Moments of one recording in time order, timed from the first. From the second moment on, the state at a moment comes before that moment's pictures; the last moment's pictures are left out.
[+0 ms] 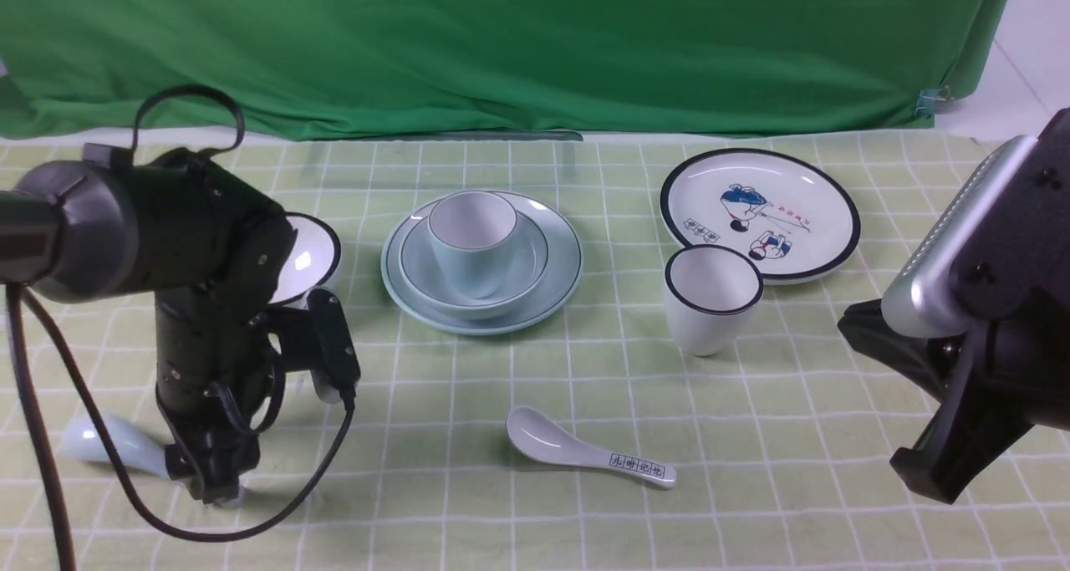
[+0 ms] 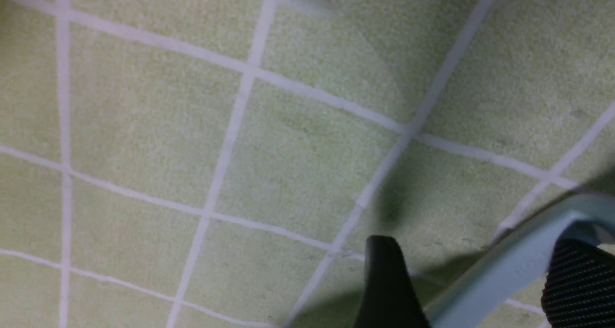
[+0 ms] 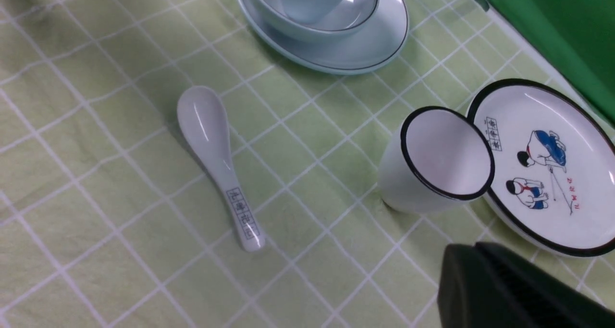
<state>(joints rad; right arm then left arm) 0.56 0.98 -0.78 0.12 0.43 -0.47 -0.25 1.83 -1.08 0.27 0.98 0.74</state>
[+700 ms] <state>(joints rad) 0.56 0.98 -0.78 0.12 0.42 -0.47 -0.24 1.77 -1.20 0.17 0.97 0.45</state>
